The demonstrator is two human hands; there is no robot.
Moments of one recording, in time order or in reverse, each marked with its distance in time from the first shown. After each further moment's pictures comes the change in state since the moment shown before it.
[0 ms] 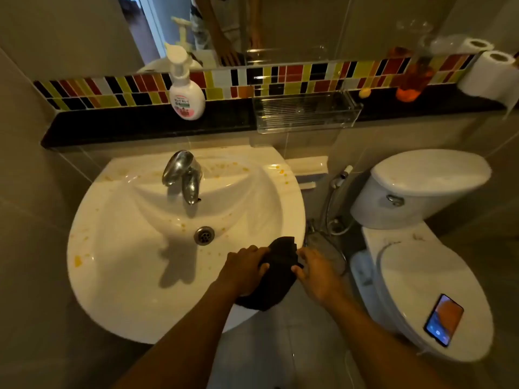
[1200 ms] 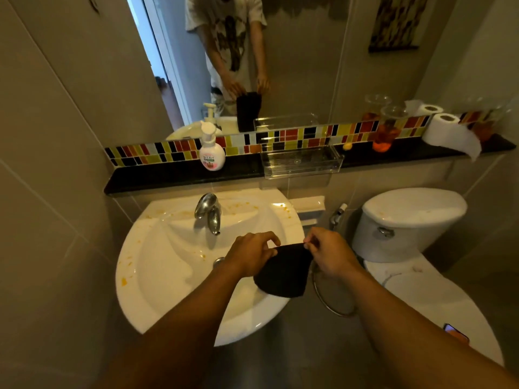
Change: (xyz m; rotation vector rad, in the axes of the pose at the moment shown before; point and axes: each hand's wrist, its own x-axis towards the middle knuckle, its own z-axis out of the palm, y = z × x) left_hand -0.066 0.061 -0.123 -0.111 0.207 0.108; right_hand -0.050 -0.086 -0.107 -0.047 0.208 -0.255
